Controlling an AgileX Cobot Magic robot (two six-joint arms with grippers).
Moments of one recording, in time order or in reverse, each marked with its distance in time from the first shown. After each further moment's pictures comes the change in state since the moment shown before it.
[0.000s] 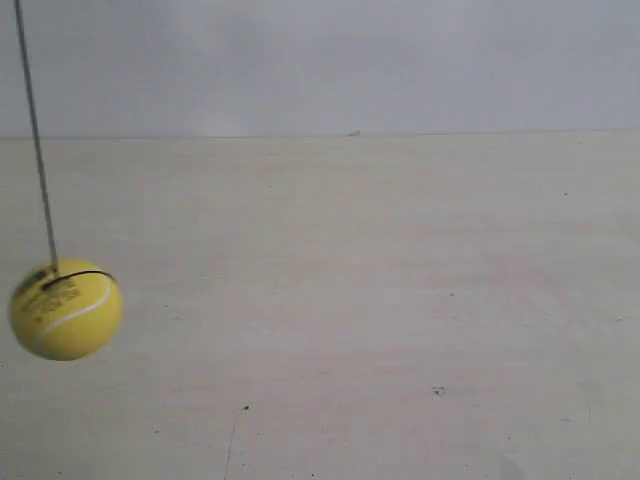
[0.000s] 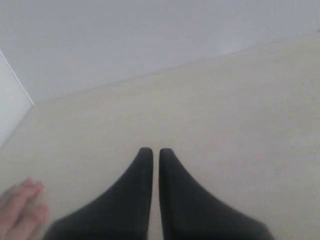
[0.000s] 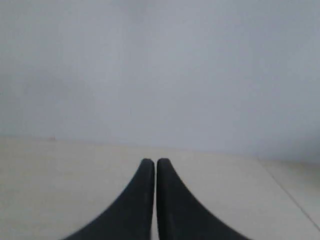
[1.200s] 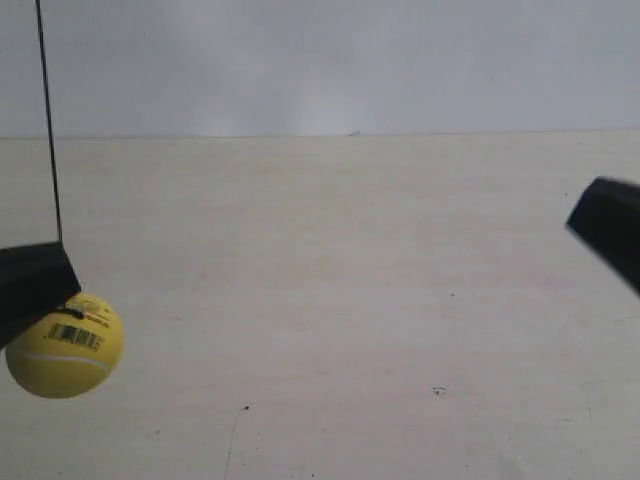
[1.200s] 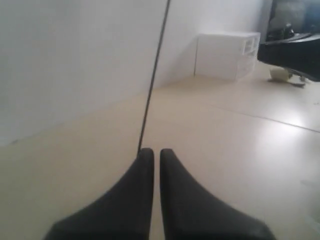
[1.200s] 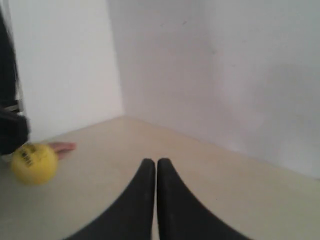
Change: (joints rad) left arm 0.000 0.620 -0.212 1.125 -1.239 -1.273; right arm 0.000 0.507 -0.208 -1.240 -0.931 1.329
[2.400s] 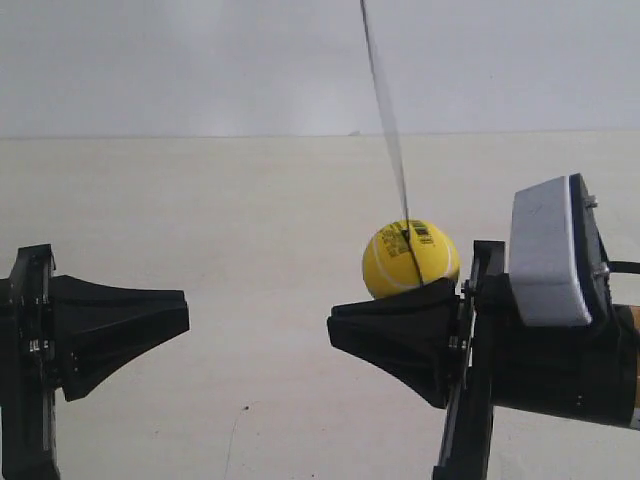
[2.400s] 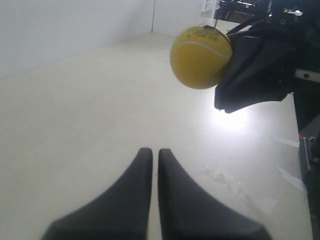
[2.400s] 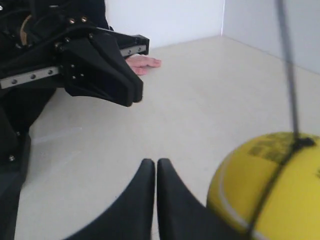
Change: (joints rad) left arm -0.112 0.638 0.000 -0.208 -0.180 0.602; right arm 0.538 0.738 -0.109 0.298 0.014 -0.616
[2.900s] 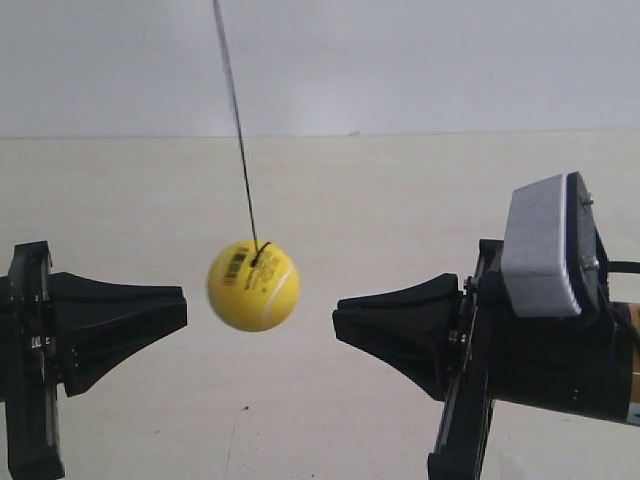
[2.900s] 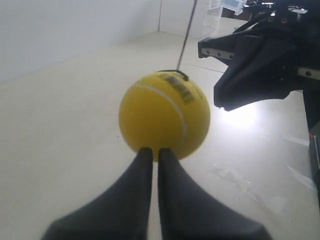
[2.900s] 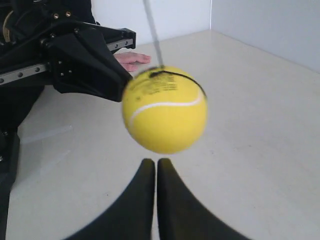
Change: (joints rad) left arm 0.000 0.000 0.000 -0.014 0.016 0.016; right arm 0.000 0.000 0.000 0.027 0.032 -0.006
